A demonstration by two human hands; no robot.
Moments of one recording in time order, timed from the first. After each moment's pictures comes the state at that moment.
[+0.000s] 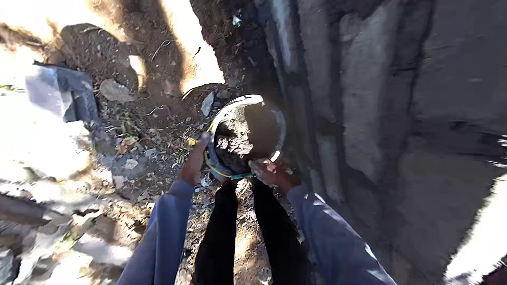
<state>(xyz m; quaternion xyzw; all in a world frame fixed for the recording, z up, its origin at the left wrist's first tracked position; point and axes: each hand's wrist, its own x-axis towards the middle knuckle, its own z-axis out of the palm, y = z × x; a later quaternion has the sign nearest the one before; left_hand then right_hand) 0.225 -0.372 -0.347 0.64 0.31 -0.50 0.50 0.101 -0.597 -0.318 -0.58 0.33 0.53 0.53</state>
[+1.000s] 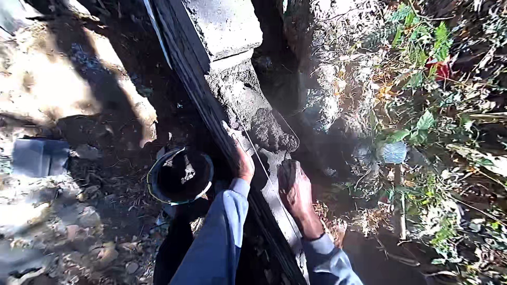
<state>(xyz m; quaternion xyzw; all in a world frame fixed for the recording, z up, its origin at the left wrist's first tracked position) 0.171 -0.775 -0.041 0.61 0.12 -0.19 0.76 0.058 -0.835 0.052 -0.92 0.36 0.03 0.17</state>
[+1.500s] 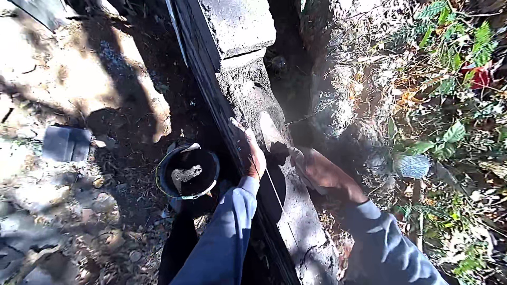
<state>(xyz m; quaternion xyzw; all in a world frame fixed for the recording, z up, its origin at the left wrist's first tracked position) 0.170 -0.790 -0.038 0.74 0.08 -0.16 0.65 0.117 -0.935 0.074 -0.77 0.27 0.38 0.42</state>
